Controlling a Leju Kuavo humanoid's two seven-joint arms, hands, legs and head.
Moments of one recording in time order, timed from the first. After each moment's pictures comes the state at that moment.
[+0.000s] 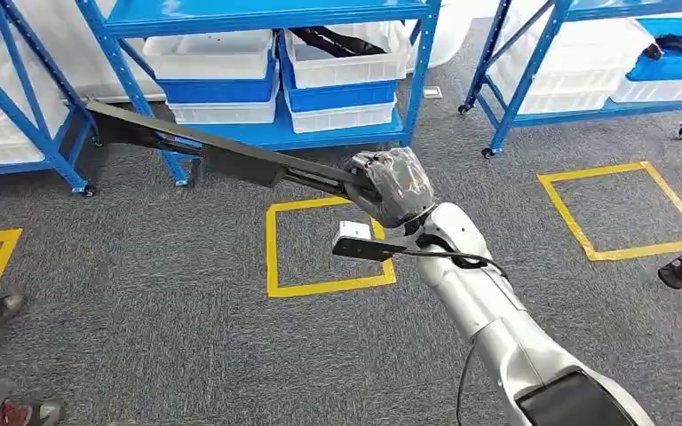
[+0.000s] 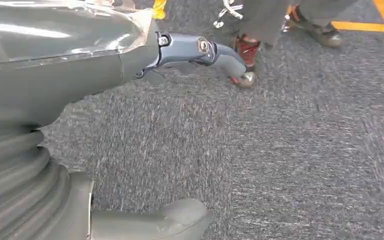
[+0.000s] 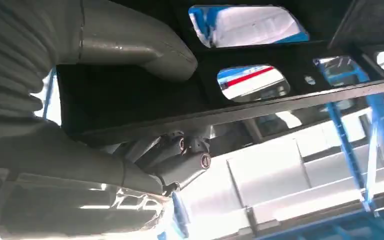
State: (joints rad) left arm -0.09 -0.06 0.60 -0.23 -0.29 0.56 -0.65; right arm -0.82 0.06 0.57 -0.80 0.82 -0.38 -0.51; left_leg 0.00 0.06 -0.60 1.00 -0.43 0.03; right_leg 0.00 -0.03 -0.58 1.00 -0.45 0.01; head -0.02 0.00
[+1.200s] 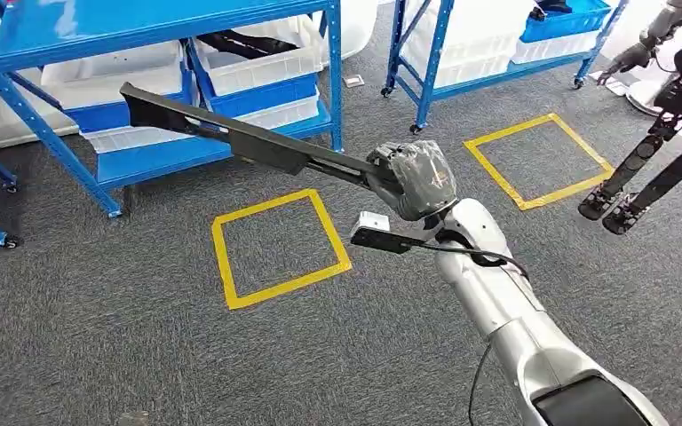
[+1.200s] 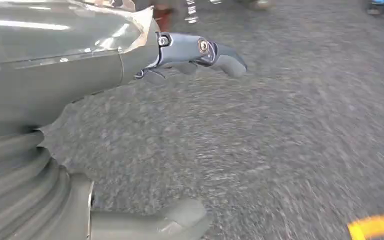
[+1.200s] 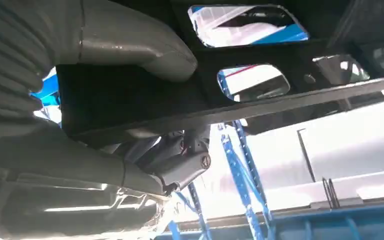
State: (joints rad) left arm -0.11 -0.07 0.61 -0.23 -0.34 0.55 -0.63; right arm -0.81 0.01 0.54 -0.86 0.84 -0.38 -0.48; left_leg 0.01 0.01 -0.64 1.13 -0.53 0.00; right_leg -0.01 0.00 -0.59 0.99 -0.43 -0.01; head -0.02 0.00
